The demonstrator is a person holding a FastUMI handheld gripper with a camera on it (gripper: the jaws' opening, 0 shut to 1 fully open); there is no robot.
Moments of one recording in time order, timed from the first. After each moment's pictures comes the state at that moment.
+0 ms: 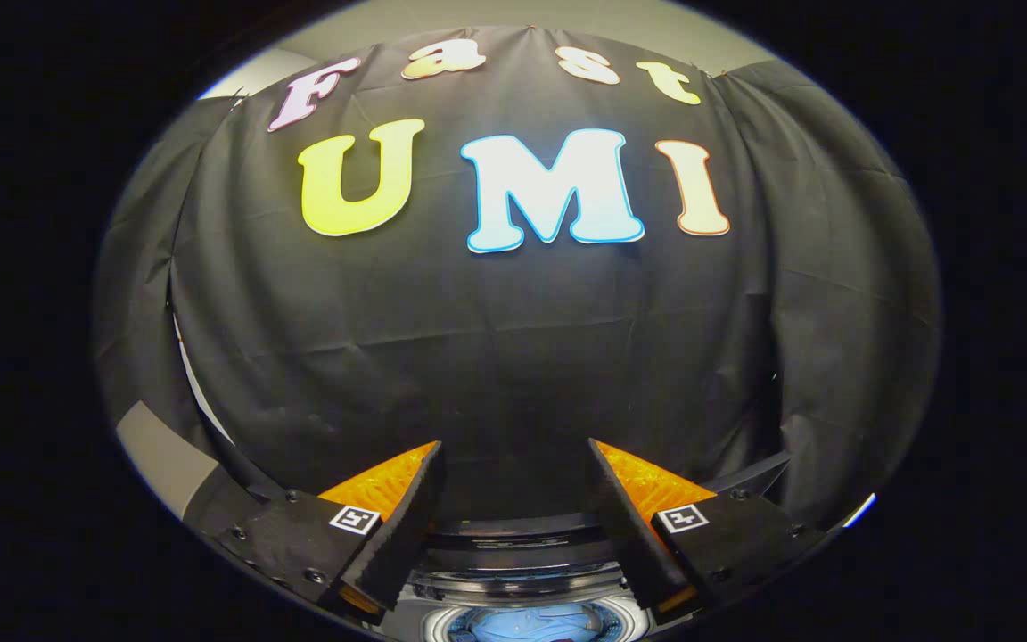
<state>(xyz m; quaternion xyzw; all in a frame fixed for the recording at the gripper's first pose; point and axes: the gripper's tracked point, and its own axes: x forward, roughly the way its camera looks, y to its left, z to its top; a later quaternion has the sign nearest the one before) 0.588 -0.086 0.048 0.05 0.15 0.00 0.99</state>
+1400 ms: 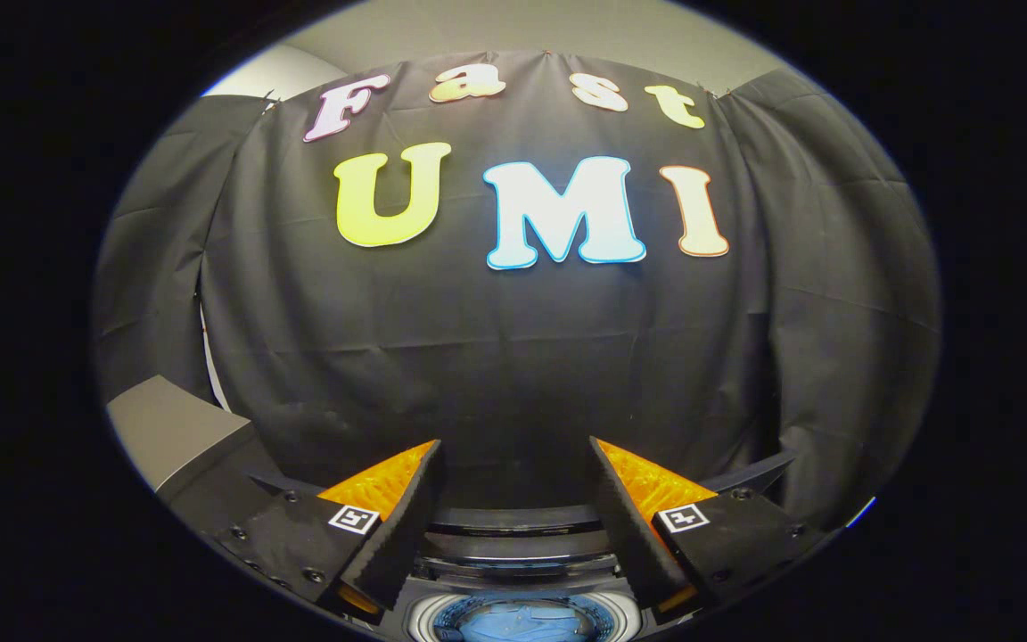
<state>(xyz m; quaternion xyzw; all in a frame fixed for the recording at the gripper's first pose) 0.530 -0.086 0.042 0.04 0.09 0.02 1.00</state>
